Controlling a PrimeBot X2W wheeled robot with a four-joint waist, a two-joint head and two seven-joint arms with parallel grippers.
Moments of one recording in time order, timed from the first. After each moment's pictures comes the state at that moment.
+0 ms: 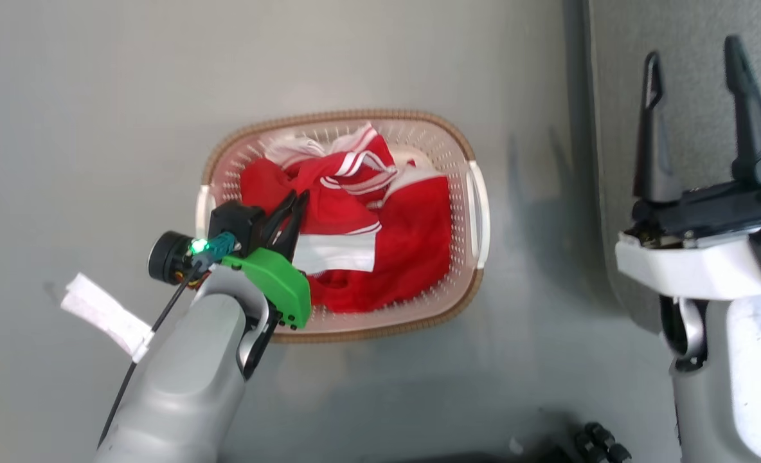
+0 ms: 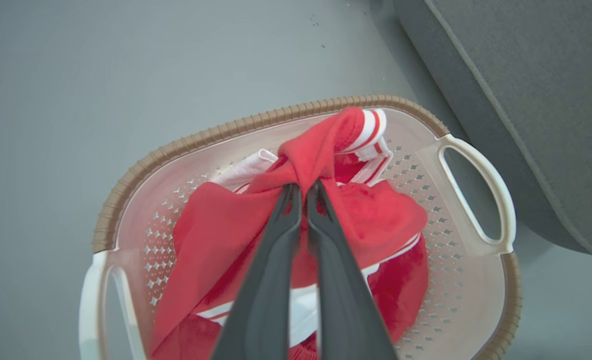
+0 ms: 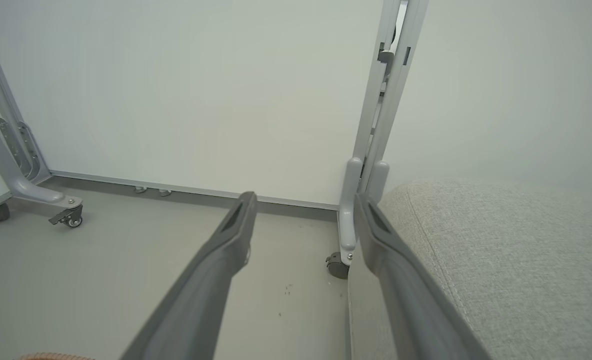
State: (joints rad) left arm -0.68 0.11 -0.59 0.81 -0.43 -0.13 -0.26; right arm -0.34 -0.05 -0.02 -0.19 -0.05 0.13 -0.26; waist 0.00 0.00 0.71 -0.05
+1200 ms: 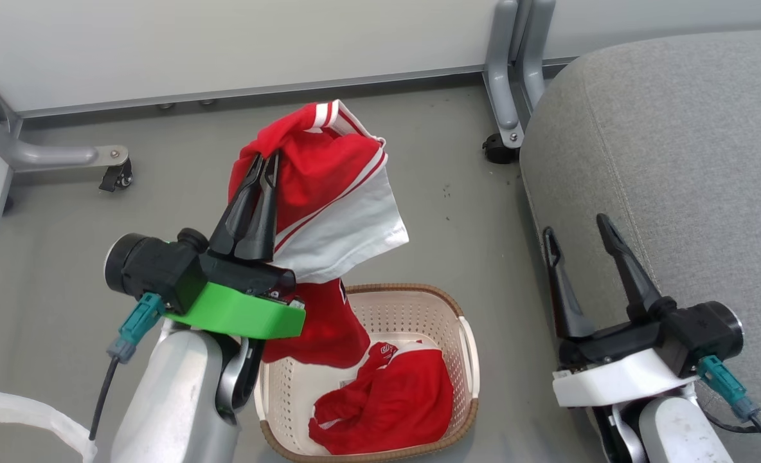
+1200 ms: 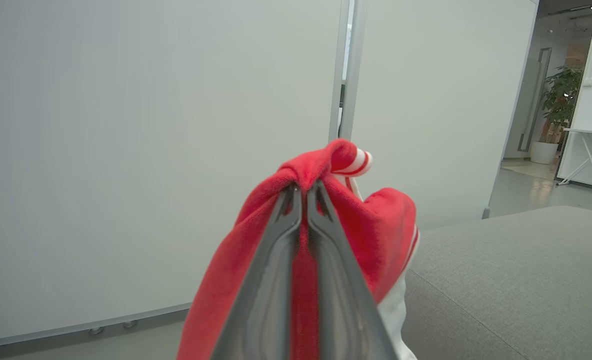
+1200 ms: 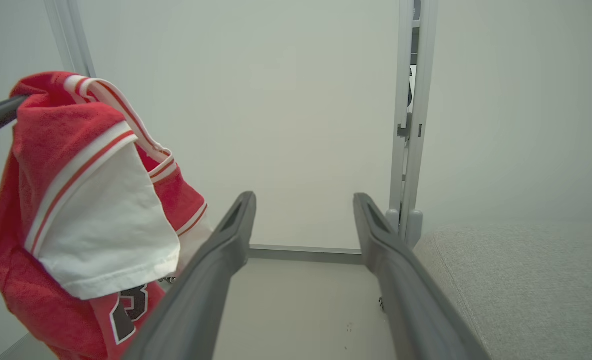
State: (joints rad) left arm -0.36 0.08 -0.29 0.11 -0.30 -0.13 -0.26; right arm -0.06 -0.05 0.13 -0.06 0.10 0.13 -0.26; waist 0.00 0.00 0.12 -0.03
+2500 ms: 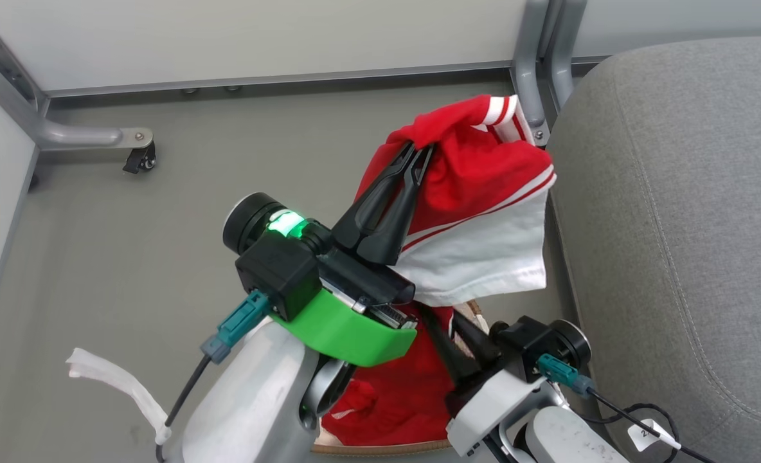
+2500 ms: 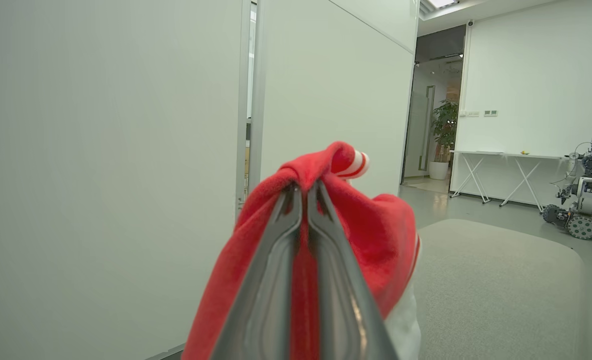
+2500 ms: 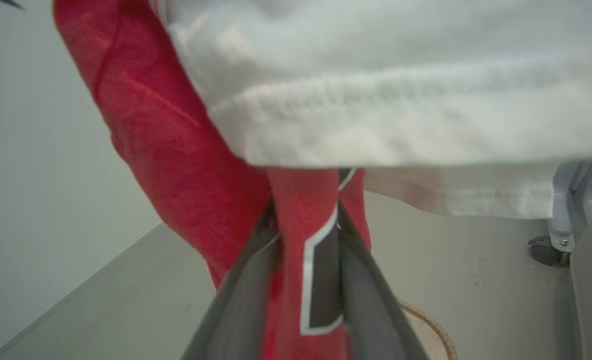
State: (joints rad) left arm -0.47 0.05 -0.59 0.00 -0.39 -0.11 -0.26; right arm -0.24 -0.05 0.52 0.33 0.23 0.13 -0.26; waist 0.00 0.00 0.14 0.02
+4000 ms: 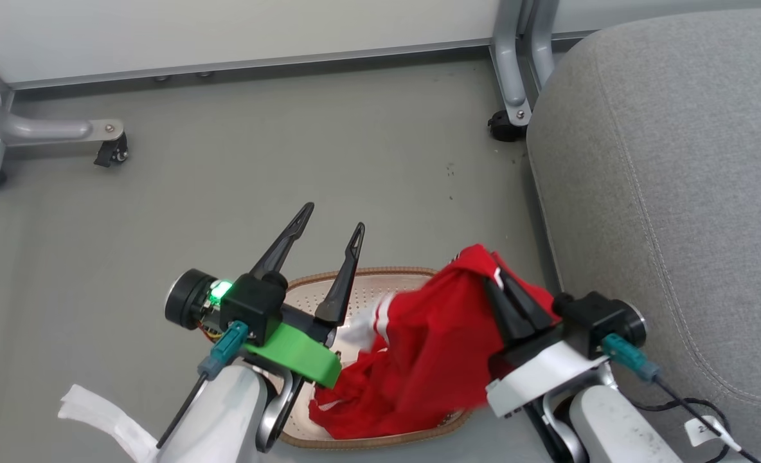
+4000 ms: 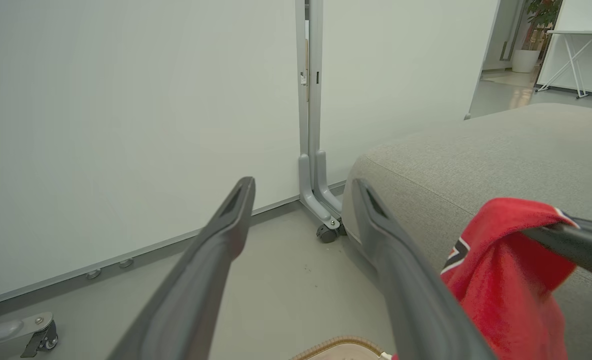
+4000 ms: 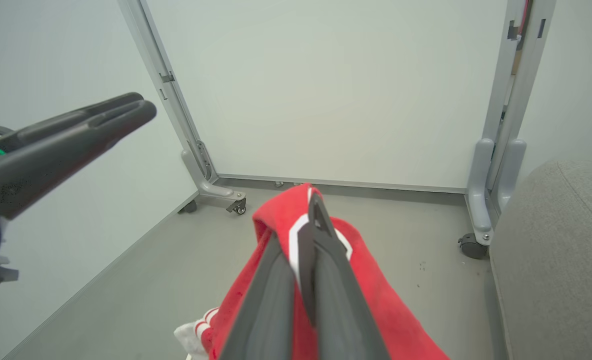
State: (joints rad) left arm -0.34 0.10 -0.44 0.25 -0.20 -0.12 -0.26; right arm -0.19 -0.05 0.35 0.20 0.20 0.13 -0.26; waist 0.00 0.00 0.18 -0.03
